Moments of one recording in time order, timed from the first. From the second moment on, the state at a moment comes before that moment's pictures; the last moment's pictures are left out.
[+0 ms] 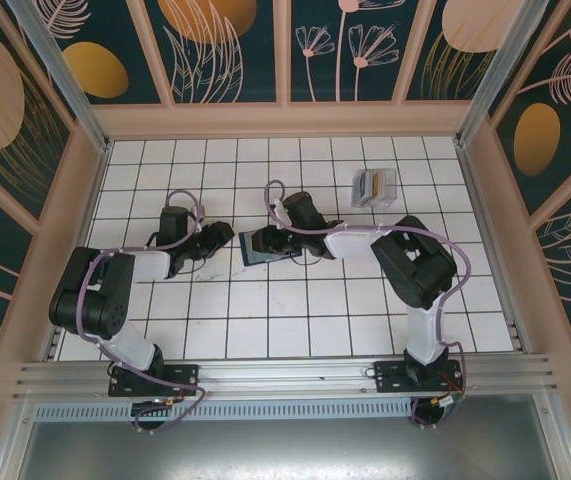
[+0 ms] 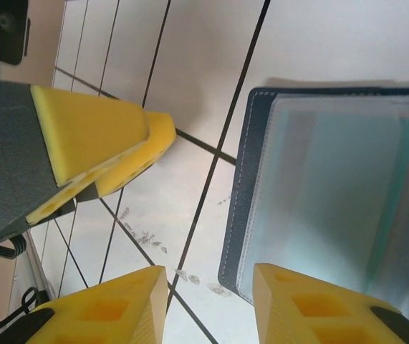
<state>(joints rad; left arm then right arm) -0.19 1.63 0.60 0.34 0.54 -0.84 0.72 1.93 1.10 0.13 -0.52 0.68</state>
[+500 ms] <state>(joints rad) -0.25 1.61 0.64 0.24 0.47 -0.73 0.30 1.64 1.18 -0.15 -0.09 0.50</state>
